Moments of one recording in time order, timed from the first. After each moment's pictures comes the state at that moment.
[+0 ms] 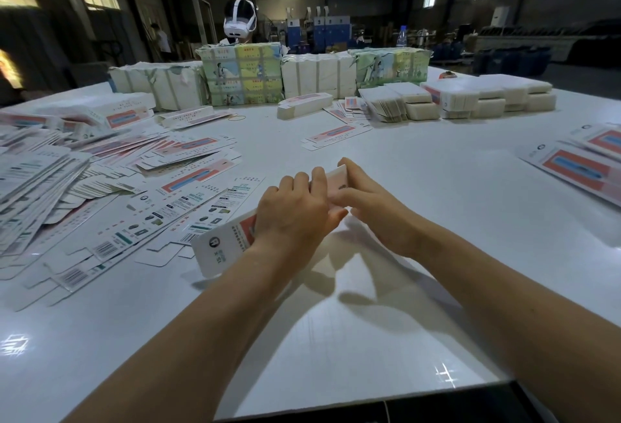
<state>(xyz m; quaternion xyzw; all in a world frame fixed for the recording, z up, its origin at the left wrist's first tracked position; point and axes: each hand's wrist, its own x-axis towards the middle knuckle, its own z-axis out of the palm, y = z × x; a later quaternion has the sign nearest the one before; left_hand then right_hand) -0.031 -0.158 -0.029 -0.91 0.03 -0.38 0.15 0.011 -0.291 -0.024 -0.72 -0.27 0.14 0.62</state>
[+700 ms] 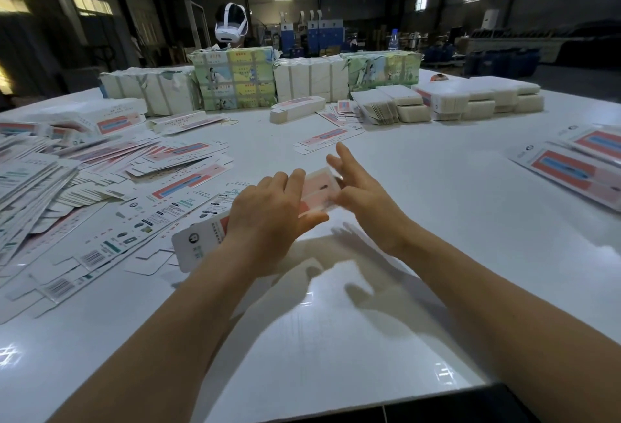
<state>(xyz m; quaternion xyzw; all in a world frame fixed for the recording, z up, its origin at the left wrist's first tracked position) -0.029 -0.133 -0.024 -0.95 0.07 -0.30 0.08 0.009 -0.290 -0.020 -0.72 -0.29 0.07 0.63</state>
